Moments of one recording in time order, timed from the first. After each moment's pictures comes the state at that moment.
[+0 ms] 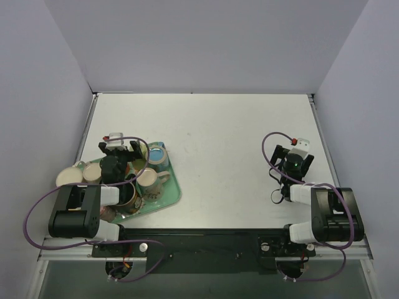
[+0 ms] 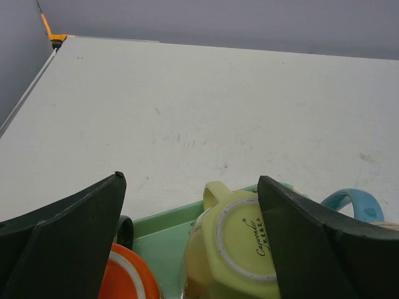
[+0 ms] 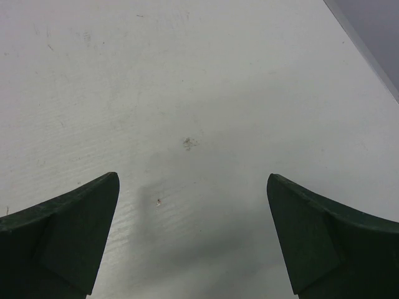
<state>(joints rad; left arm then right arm) -0.02 1.44 0.28 1.16 -0.03 -0.10 0.00 1.38 0.26 0.72 0.37 0.12</state>
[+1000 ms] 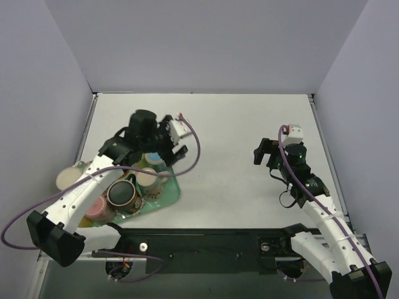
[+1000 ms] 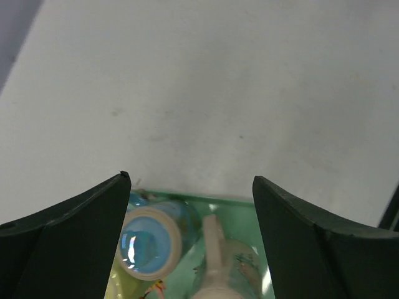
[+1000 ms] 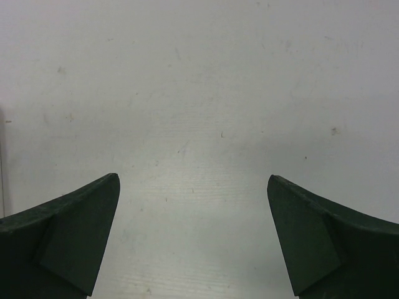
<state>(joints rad) -0.44 1.23 1.24 -0.51 0.40 0.42 0.27 0.82 0.63 -0.22 0.14 0.27</state>
